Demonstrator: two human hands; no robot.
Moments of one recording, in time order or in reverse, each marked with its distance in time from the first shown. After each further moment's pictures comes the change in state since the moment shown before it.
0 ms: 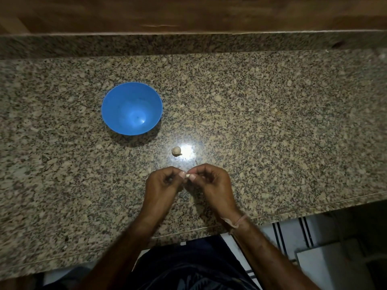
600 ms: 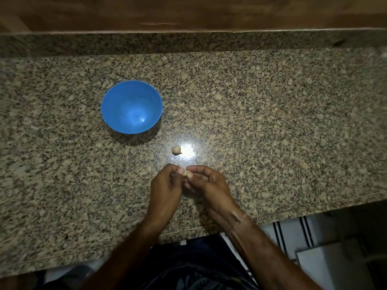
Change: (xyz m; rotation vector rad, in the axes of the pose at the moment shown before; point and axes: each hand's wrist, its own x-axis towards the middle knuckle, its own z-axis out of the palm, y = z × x) left_hand -0.004 -0.005 0.014 0.167 0.119 0.043; right_hand -0.004 -0.003 0.010 0.449 -0.031 0.399
